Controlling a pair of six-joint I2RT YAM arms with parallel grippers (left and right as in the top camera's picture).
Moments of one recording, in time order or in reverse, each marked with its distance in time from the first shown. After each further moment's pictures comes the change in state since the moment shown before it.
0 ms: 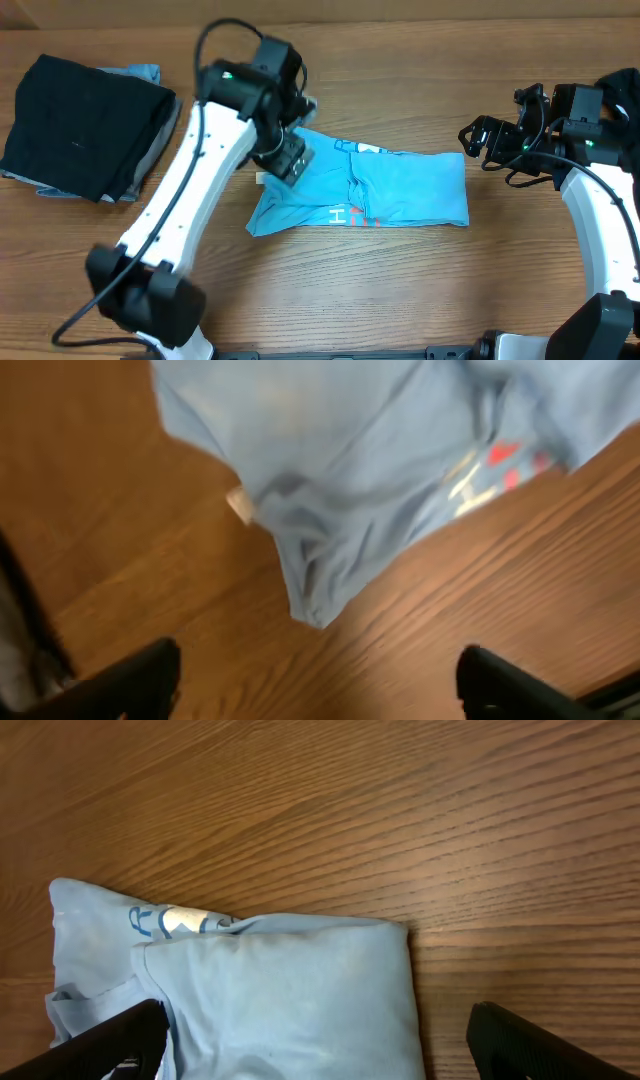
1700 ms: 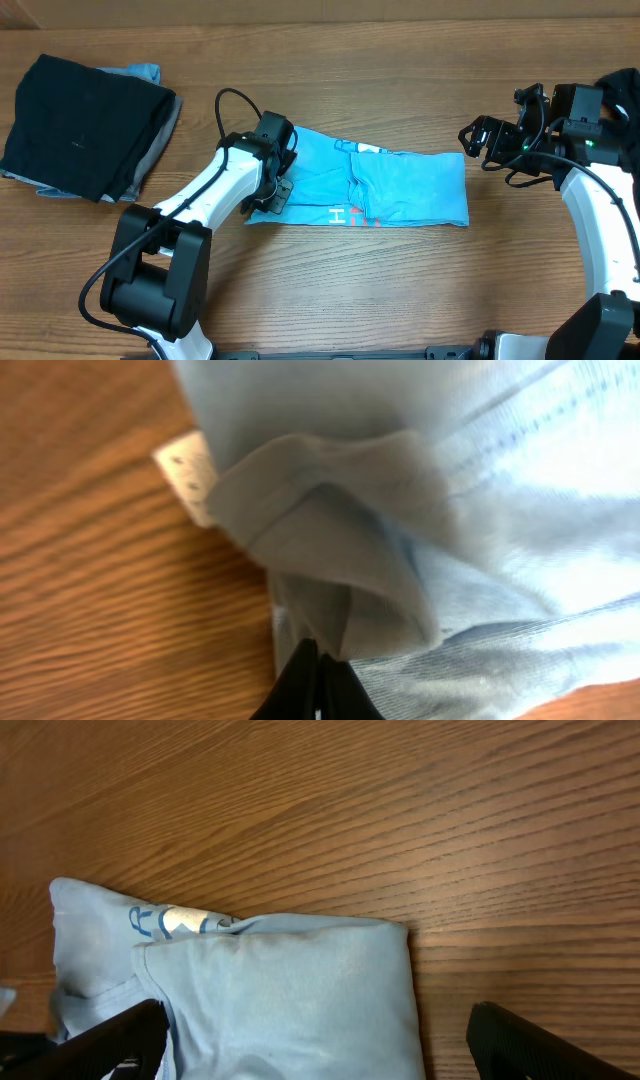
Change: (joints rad) left arm 0.041 0.027 -0.612 0.590 -0.095 -0.127; right arm 0.000 0.000 0.000 0.000 0.000 0.000
